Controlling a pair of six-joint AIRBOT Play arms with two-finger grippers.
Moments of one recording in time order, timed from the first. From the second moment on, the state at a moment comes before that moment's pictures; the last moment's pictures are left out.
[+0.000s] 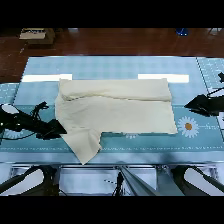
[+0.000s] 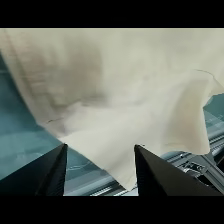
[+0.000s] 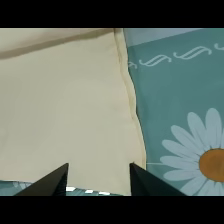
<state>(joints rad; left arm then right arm) 0.33 -1.21 0.57 1.00 -1.34 -1.23 -0.53 -1.15 0.93 -1.04 1.35 1.23</state>
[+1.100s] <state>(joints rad) 0.24 -1.27 0.54 0.91 -1.21 -1.17 -0.62 -1.15 0.81 -1.16 1.39 1.26</state>
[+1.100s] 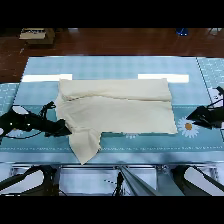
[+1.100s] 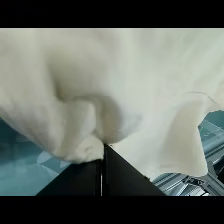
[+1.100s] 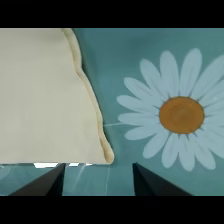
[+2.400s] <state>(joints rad) 0.27 -1.18 0.86 0.70 -1.25 -1.05 -0.47 -1.06 0.74 -0.62 1.08 1.13</state>
